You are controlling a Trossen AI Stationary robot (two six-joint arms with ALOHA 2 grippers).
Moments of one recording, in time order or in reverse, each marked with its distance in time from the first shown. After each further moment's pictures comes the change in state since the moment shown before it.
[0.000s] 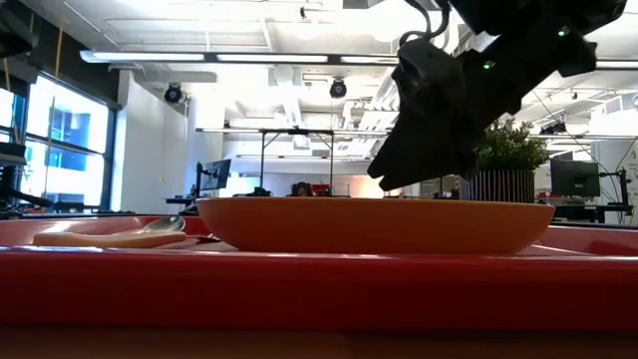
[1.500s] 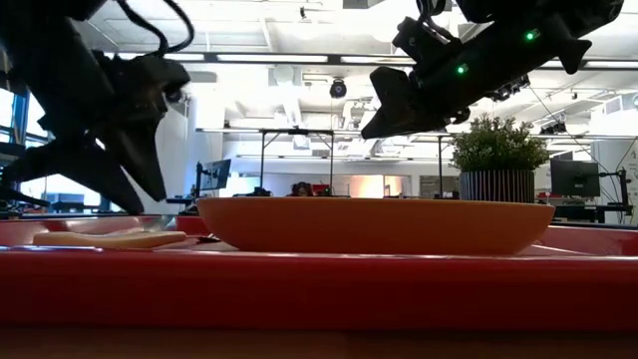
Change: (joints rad) left arm 0.334 0.344 -0.196 0.529 -0.459 -0.876; right arm -0.017 0.000 0.000 0.165 0.601 -0.451
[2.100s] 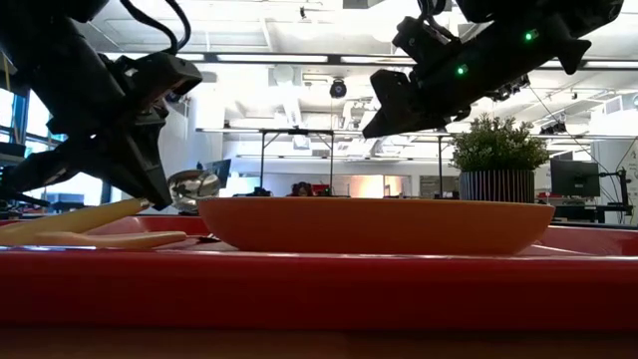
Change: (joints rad) left arm -0.015 0.055 0.000 0.091 -0.056 -0.158; right arm 0.000 0.000 0.000 0.004 0.028 -0.034
